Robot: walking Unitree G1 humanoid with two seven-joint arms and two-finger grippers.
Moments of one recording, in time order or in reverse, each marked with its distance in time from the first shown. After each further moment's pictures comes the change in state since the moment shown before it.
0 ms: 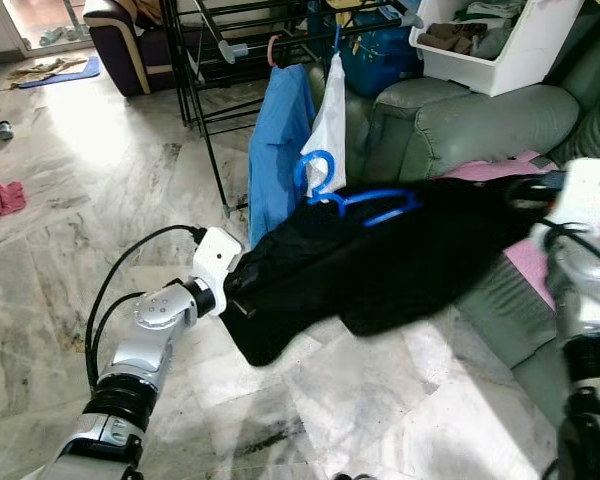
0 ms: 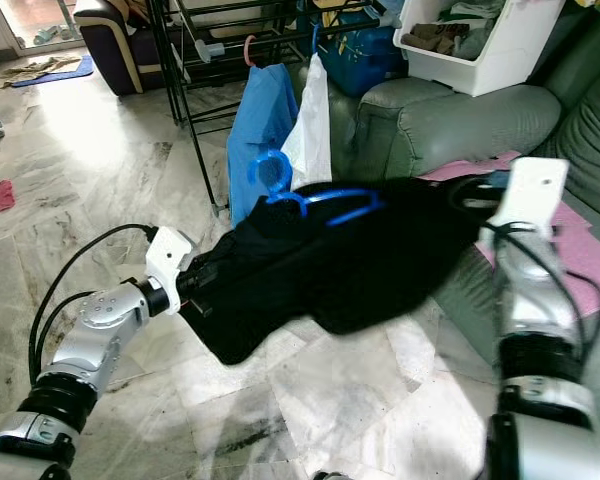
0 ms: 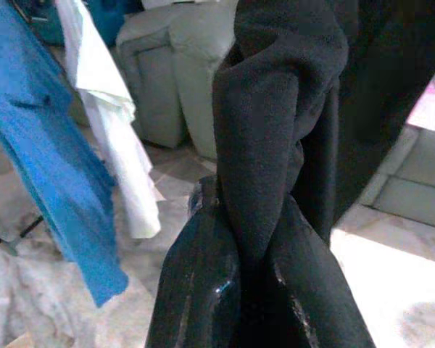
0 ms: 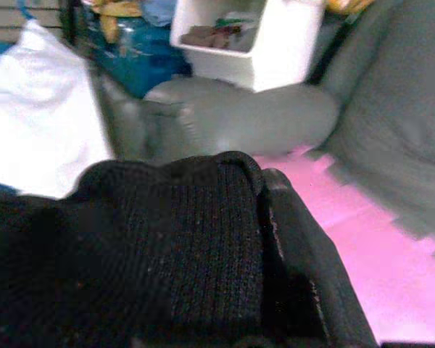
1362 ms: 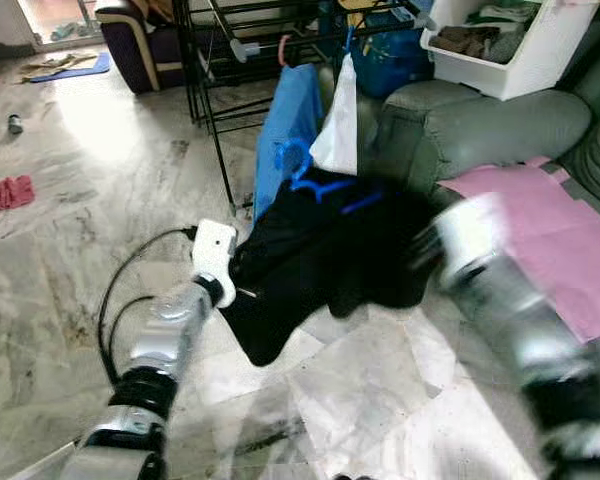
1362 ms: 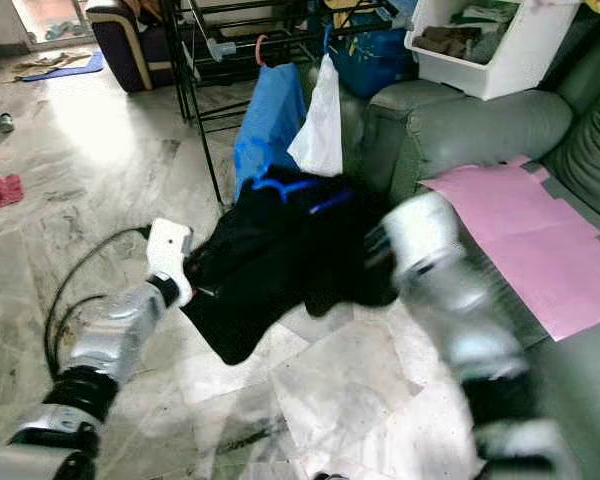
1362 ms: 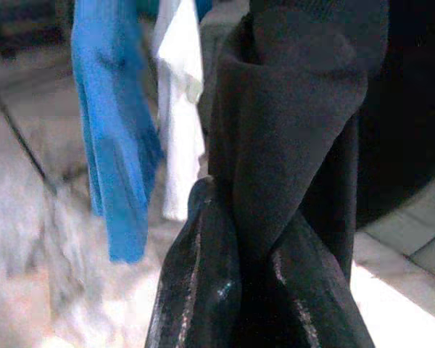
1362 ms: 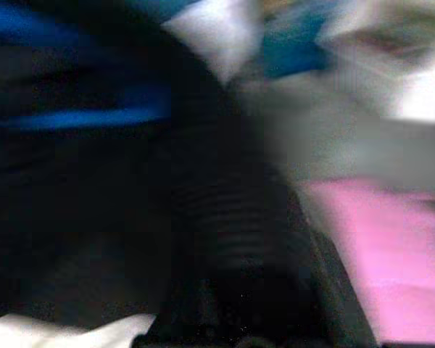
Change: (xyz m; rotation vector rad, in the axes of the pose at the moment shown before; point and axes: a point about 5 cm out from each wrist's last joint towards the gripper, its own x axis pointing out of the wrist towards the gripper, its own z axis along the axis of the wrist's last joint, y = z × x) left arm 0.011 0.005 0.004 -0.135 0.000 0.191; right arm -0.022 0.037 -0.013 -0.273 0.024 0.285
